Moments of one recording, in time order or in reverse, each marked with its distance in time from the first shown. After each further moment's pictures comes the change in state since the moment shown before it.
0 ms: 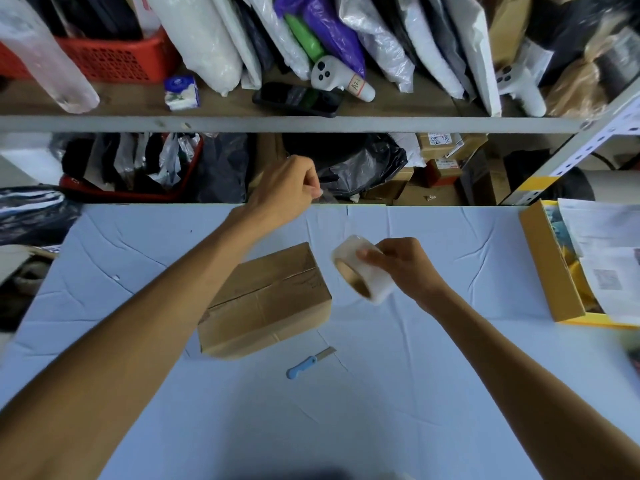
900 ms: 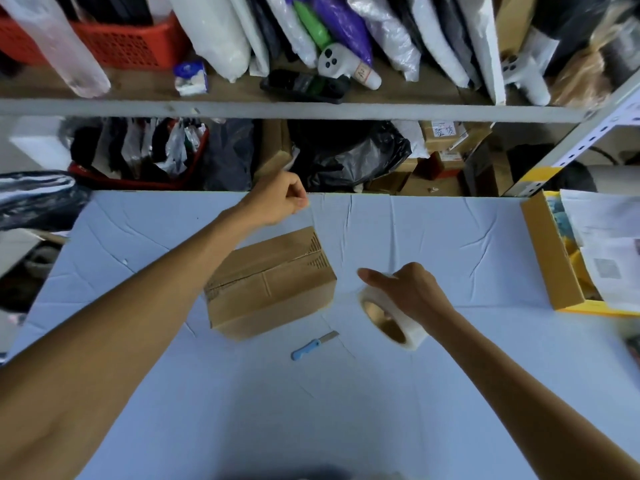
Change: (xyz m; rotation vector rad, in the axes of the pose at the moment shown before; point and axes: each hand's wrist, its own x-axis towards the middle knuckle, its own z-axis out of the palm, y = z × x) left_hand -0.020 -0.047 0.013 -0.195 -0.192 -0.146; right_hand -0.042 0.023 0.018 -0.349 0.067 0.367
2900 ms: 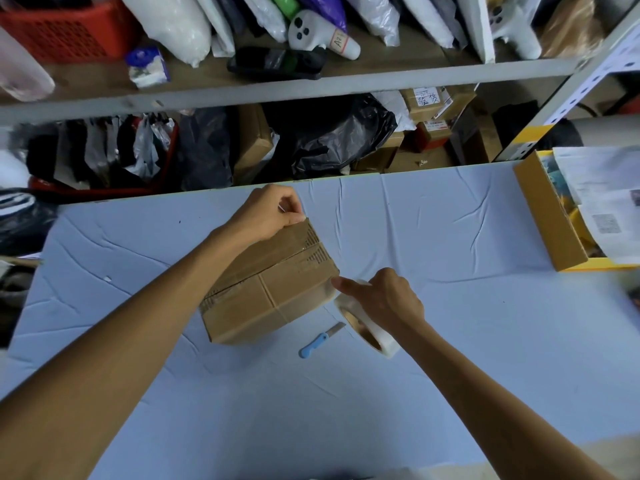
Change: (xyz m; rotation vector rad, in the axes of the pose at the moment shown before) left_hand -0.006 -0.022 0.018 0.028 -0.112 0.052; right_hand -0.010 -0.012 0.057 -0.023 0.033 0.099
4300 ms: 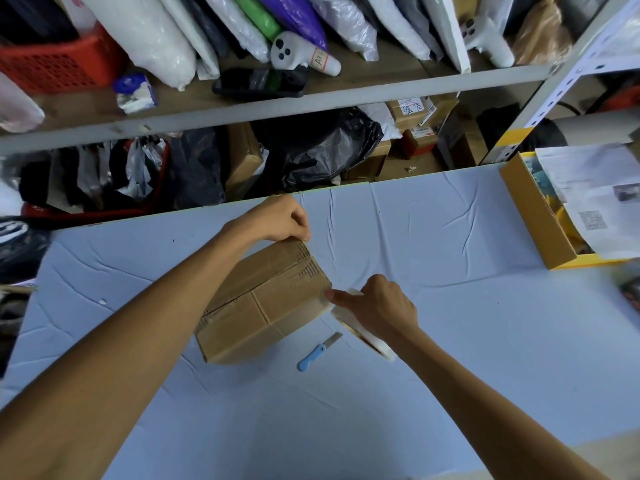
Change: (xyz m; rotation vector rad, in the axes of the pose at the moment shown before) left_hand 0.032 0.022 0.003 0.208 -0.317 -0.011; right_hand -0.005 -0.002 -0.007 -0.037 0.004 -0.051
